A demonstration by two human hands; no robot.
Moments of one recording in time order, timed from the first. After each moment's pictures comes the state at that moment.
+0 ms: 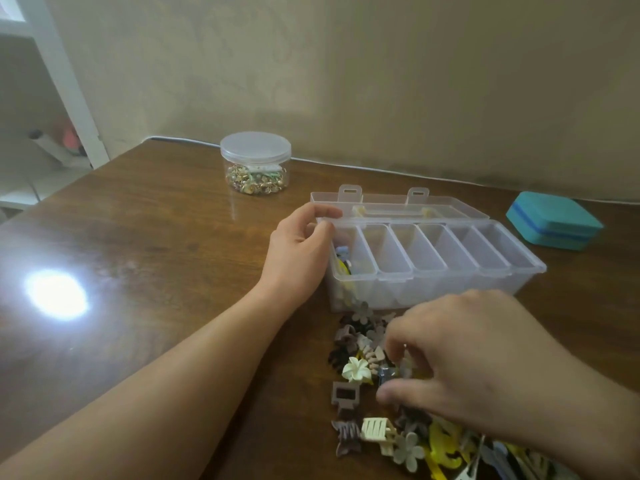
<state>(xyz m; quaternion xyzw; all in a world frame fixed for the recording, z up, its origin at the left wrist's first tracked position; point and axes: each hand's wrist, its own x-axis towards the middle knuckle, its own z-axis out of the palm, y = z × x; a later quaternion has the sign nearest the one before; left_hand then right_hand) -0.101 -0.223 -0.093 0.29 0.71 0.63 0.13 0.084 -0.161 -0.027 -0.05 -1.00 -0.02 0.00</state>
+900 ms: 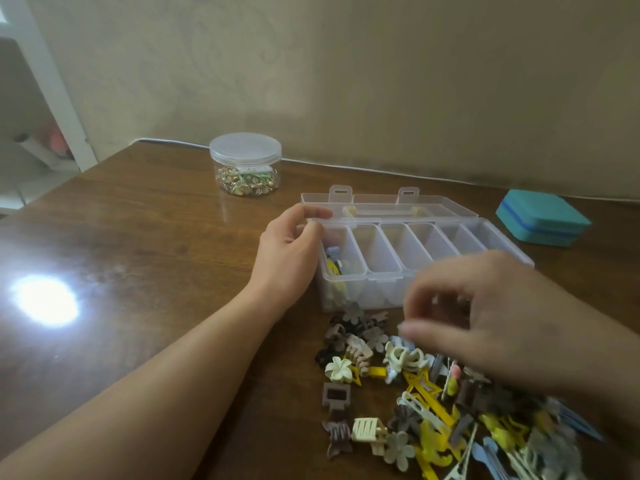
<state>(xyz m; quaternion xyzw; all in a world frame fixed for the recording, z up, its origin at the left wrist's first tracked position) -0.100 -0.223 -0.093 0.29 0.70 0.64 0.12 0.089 -0.130 -0.015 -0.11 -0.99 0.13 0.03</state>
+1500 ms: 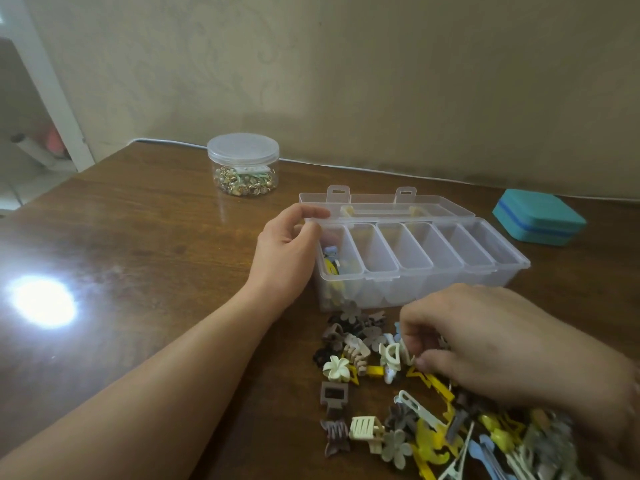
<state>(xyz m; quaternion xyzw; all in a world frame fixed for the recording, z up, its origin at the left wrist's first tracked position) -0.102 -0.222 -0.095 0.29 0.70 0.64 0.12 0.084 -0.135 -0.025 -0.14 -0.98 0.02 -0.12</state>
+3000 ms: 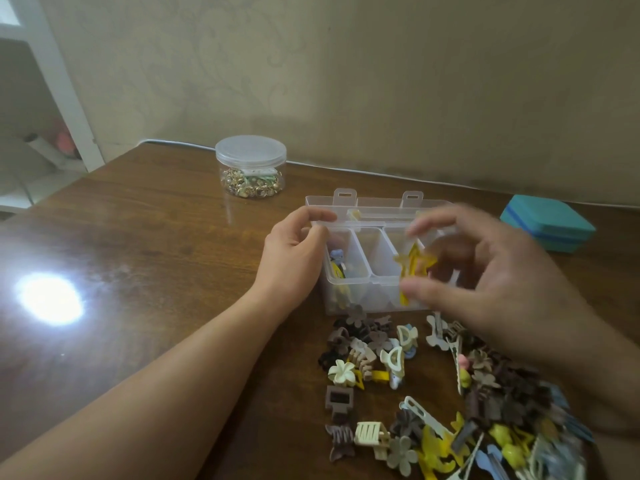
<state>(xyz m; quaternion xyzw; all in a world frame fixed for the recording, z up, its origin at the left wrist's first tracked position) -0.103 -0.223 -0.096 0.29 0.70 0.64 0.14 0.080 -0.125 -0.017 -0.14 -0.91 0.35 0.17</state>
